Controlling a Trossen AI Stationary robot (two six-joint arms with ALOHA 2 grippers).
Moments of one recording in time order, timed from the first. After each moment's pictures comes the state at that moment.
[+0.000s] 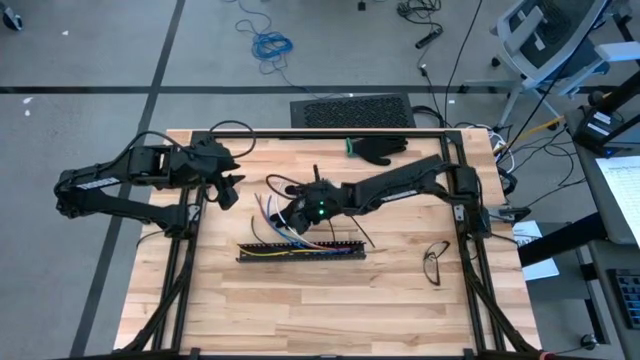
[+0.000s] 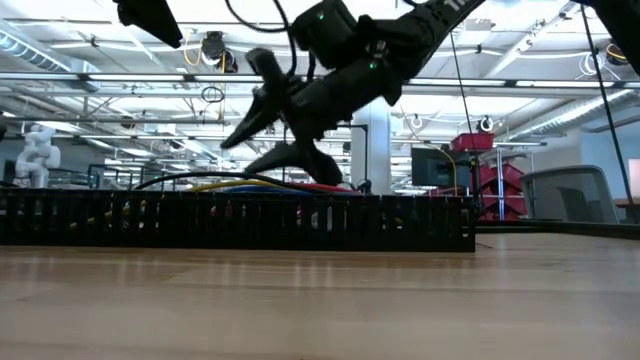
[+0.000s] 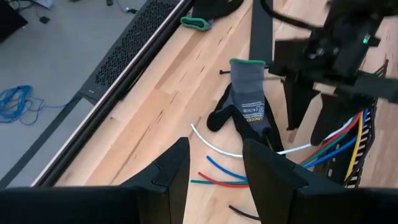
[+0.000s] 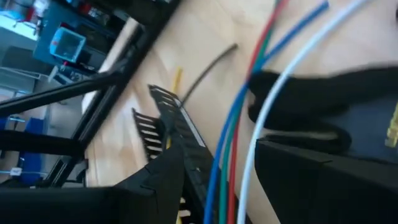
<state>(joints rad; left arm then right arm) 0.12 0.89 1.19 -1.11 -0.32 -0.23 -0.07 2.04 1.33 0.14 -0.15 0.88</state>
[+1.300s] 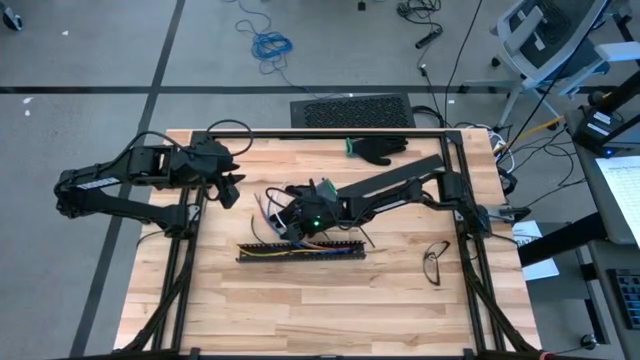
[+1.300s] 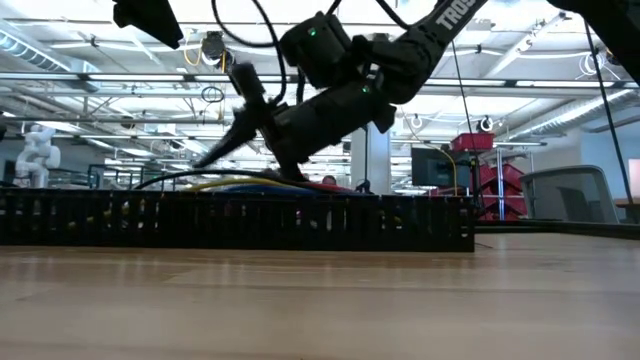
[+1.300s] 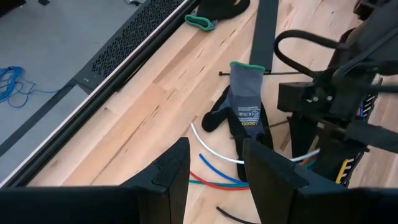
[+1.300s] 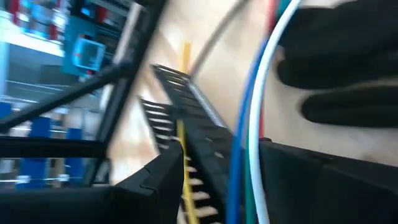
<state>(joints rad) 0.12 0.89 1.19 -1.11 -0.32 -0.34 -0.01 2.16 1.33 0.30 -0.18 1.08</state>
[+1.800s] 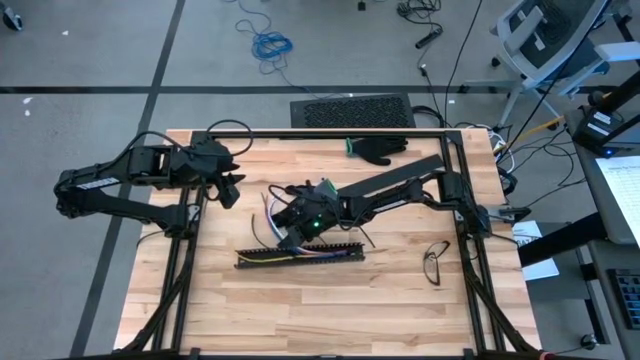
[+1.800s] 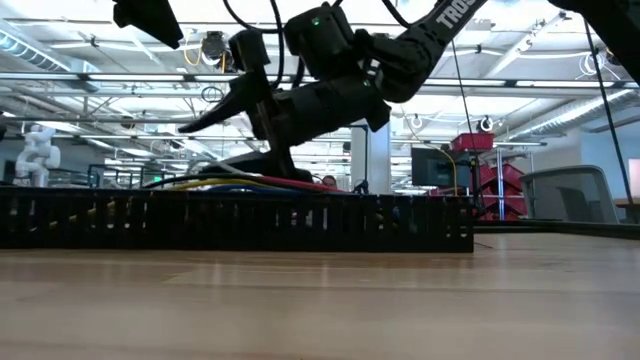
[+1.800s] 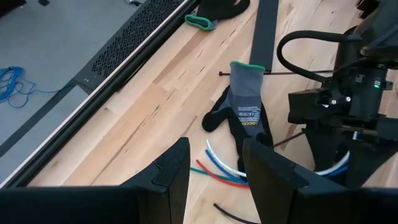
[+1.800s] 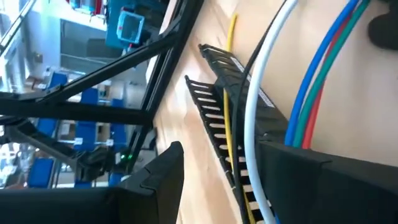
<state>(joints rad) 0.12 0.89 1.19 -1.11 -0.32 -0.33 -0.01 2.15 1.34 0.40 -0.37 1.12</state>
